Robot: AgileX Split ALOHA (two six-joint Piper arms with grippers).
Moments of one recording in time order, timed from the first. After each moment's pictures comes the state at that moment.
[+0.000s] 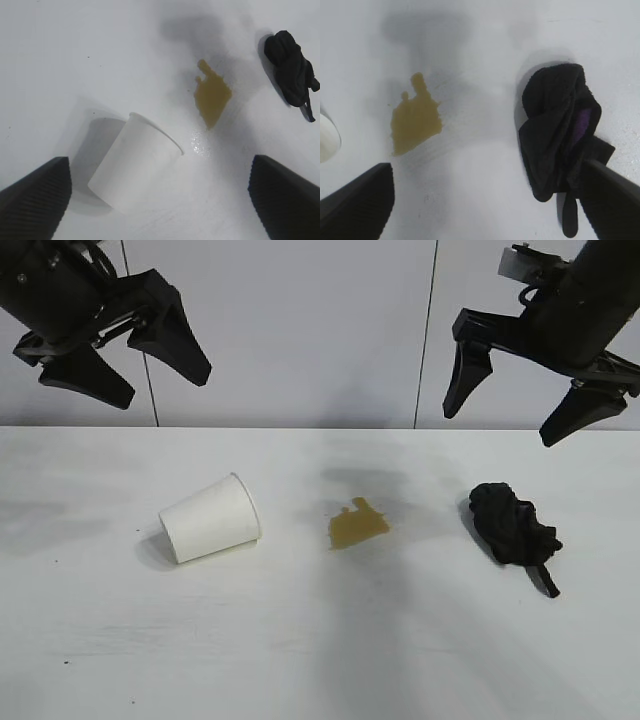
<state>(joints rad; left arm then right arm) -0.21 1.80 -1.30 -0.74 0.72 0.63 0.11 1.83 -1.37 0.27 0.79 -0.02</state>
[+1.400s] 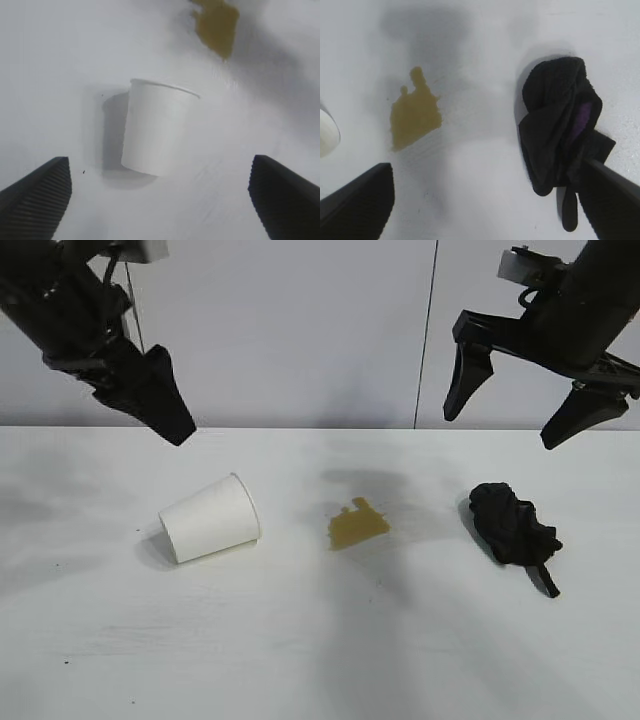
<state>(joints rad) -0.32 1.80 -1.32 -0.47 0.75 0.98 0.11 1.83 -1.37 0.27 0.81 -0.02</state>
